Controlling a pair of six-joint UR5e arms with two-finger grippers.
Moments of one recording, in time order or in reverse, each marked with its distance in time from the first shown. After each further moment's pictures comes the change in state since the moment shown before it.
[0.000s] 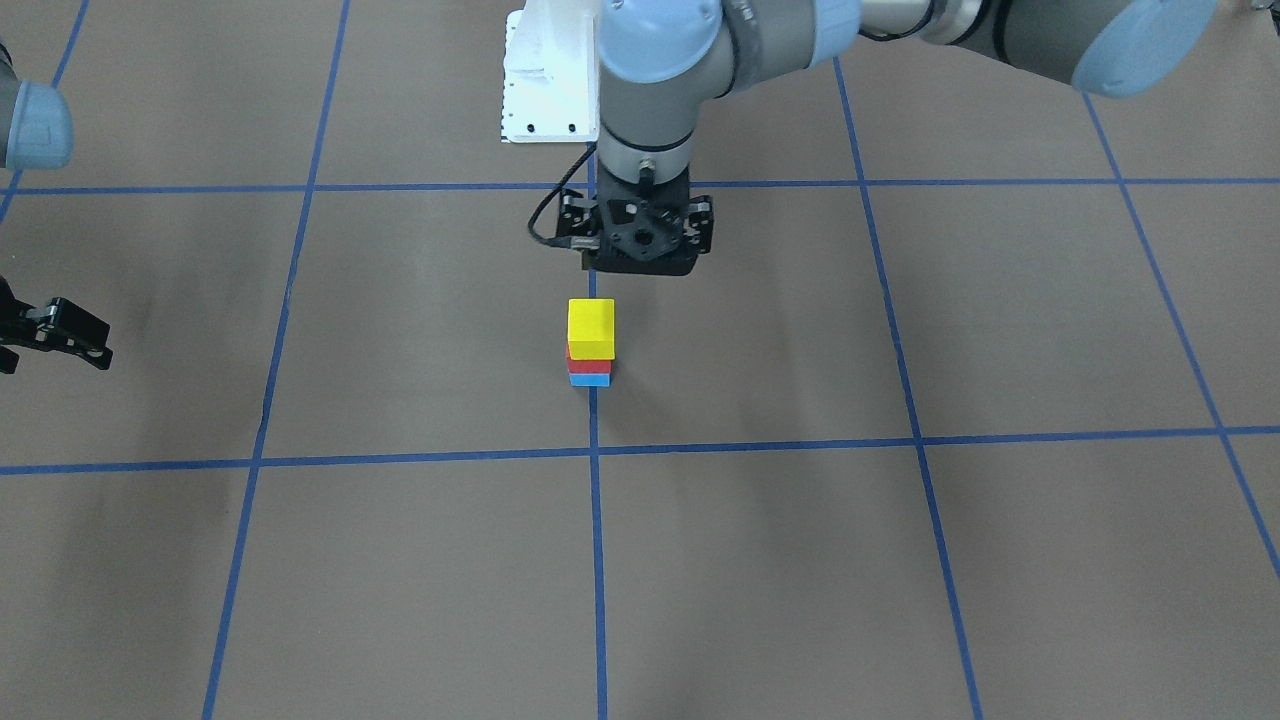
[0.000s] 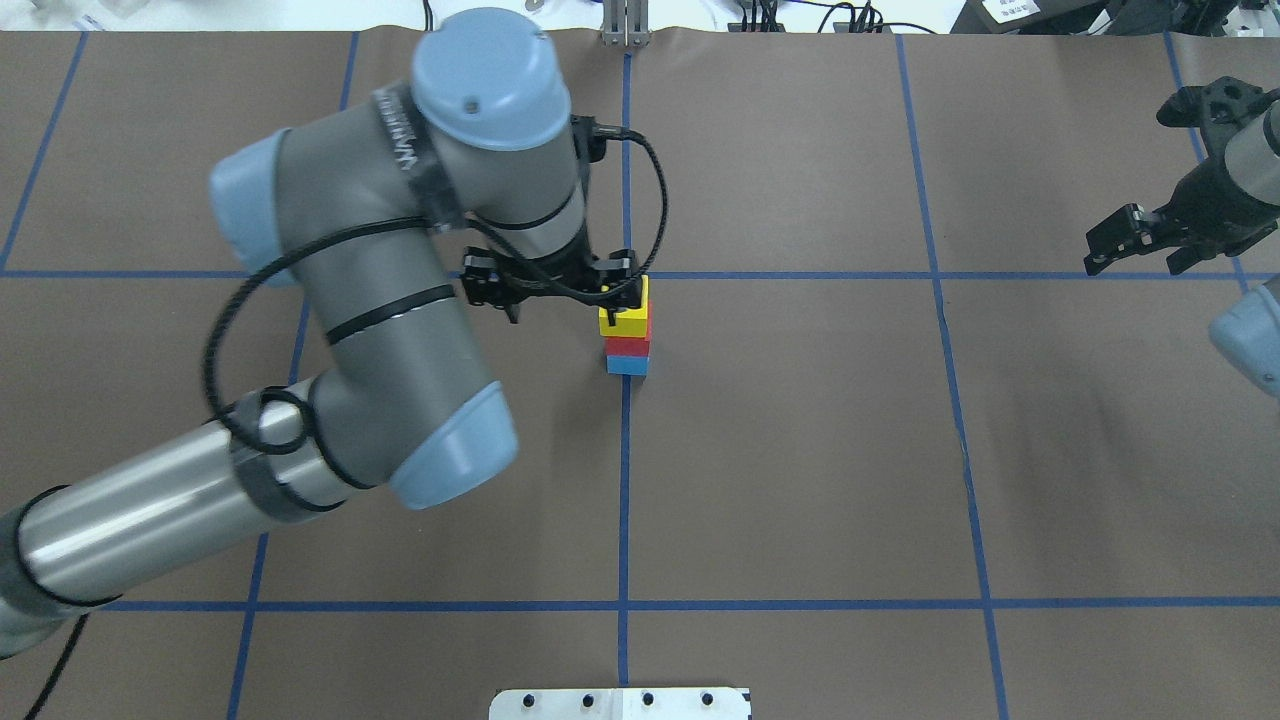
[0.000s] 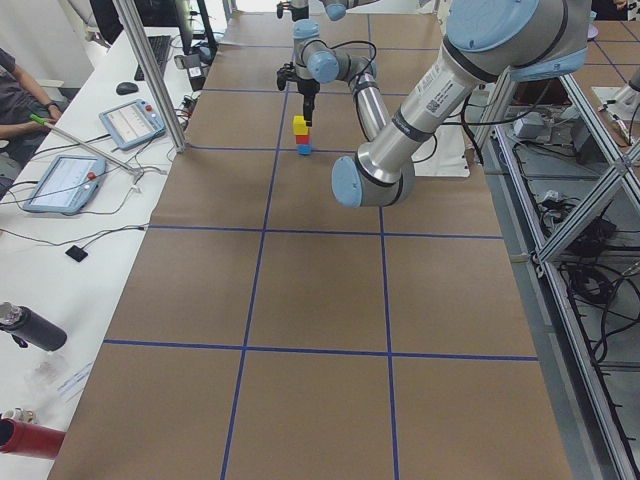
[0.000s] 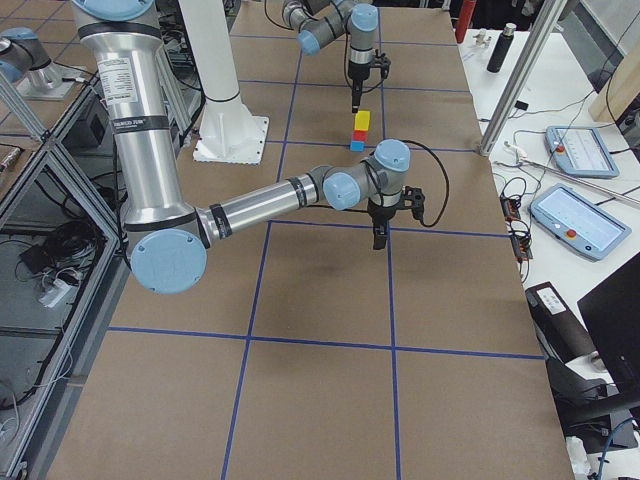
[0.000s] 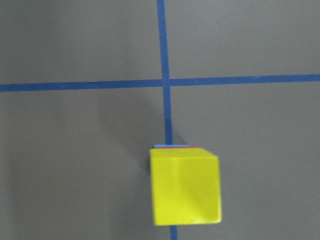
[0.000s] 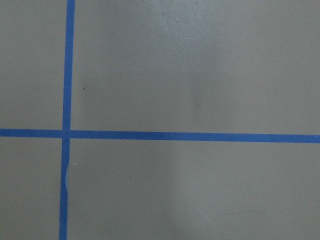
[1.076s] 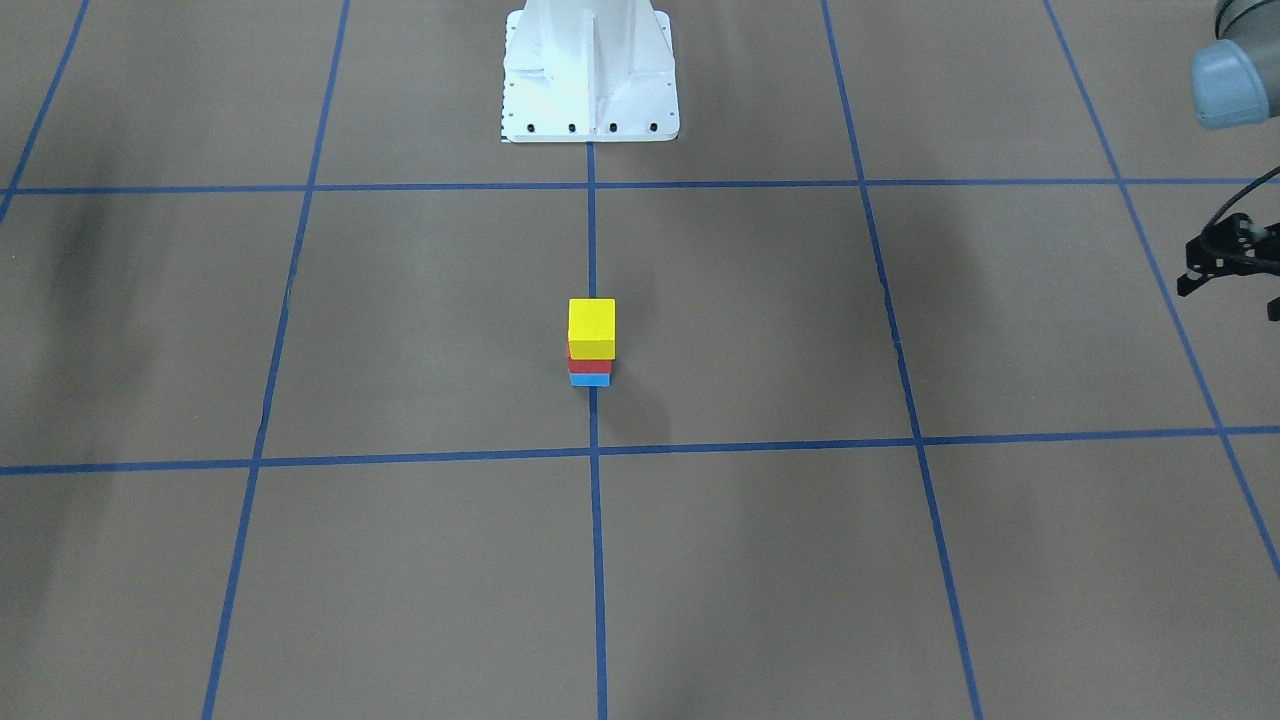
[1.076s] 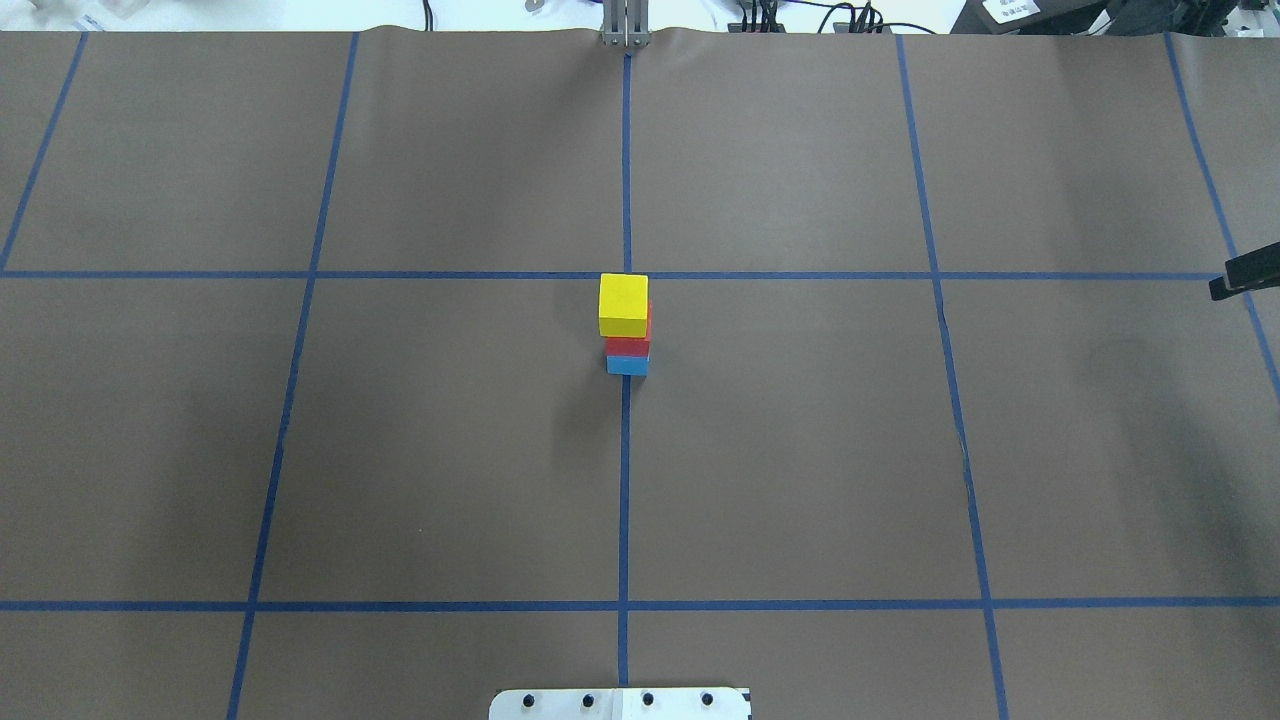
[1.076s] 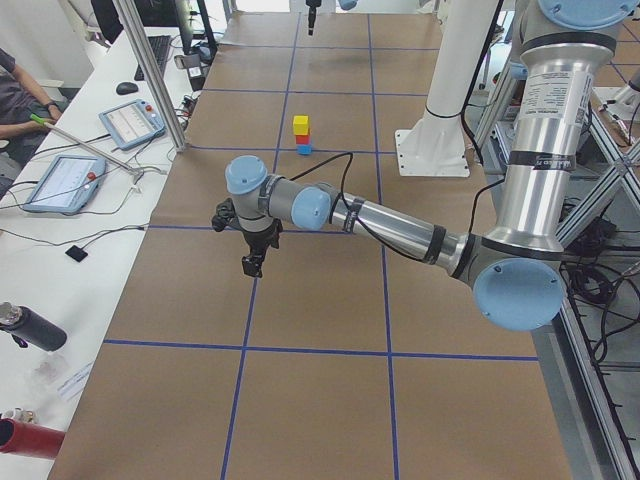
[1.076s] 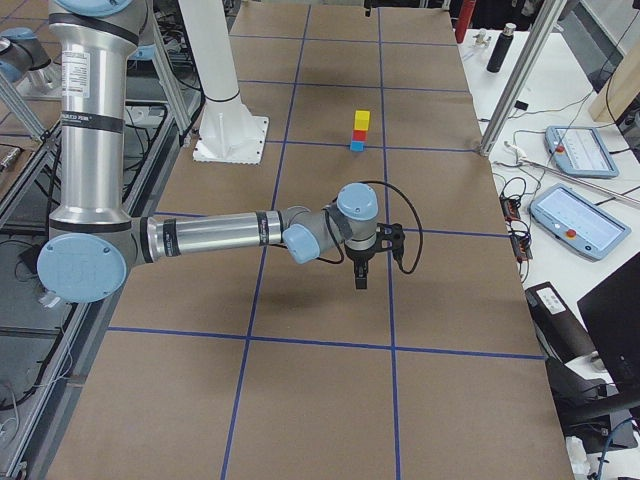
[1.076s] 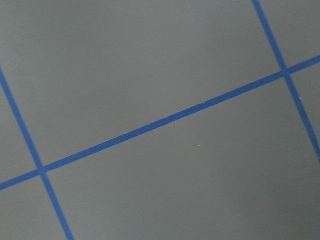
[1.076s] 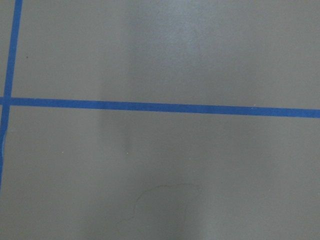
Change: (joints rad) left arm -0.708 0.696 0.040 -0.226 -0.326 1.051; right arm 0.190 -0.203 -0.050 0.290 0.098 -0.086
